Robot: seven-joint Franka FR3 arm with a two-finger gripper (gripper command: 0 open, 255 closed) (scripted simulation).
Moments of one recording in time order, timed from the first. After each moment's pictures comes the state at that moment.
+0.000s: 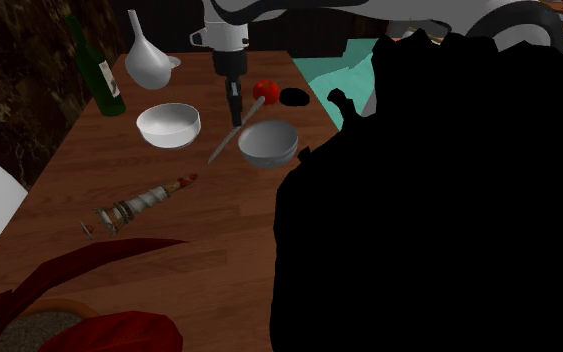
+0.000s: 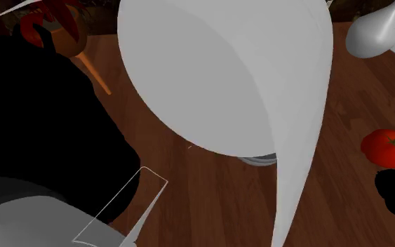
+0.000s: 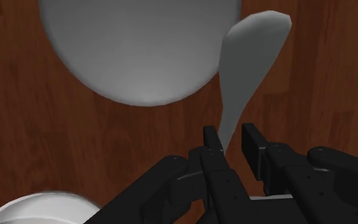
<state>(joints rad) 0.27 0.32 0.10 -1.40 0.10 1.62 -0.63</state>
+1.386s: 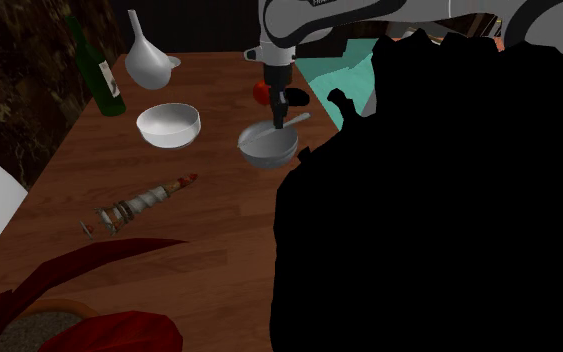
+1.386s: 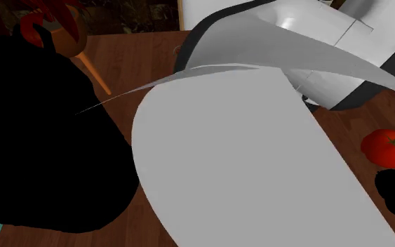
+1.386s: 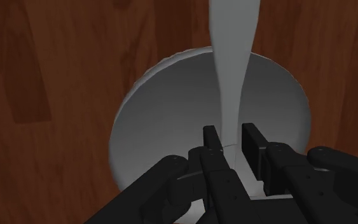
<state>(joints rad) 0.14 0.12 0.02 -1.80 0.11 1.80 -0.85</state>
